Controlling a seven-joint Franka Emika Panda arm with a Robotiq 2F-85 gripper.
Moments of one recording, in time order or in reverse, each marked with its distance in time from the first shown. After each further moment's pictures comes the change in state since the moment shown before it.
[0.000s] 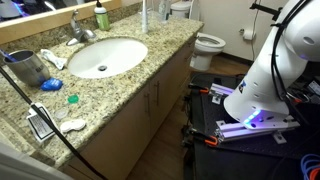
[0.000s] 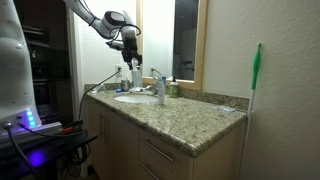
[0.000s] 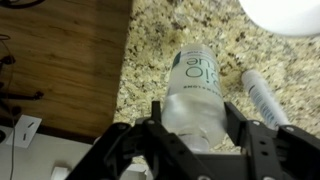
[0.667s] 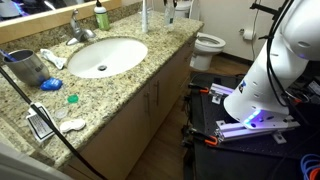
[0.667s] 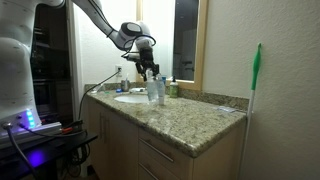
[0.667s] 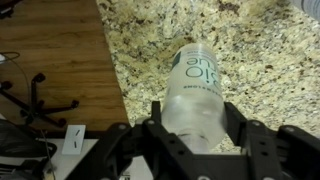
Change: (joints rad) arm -0.038 0.308 -0.122 0.194 -0.003 0.082 0.202
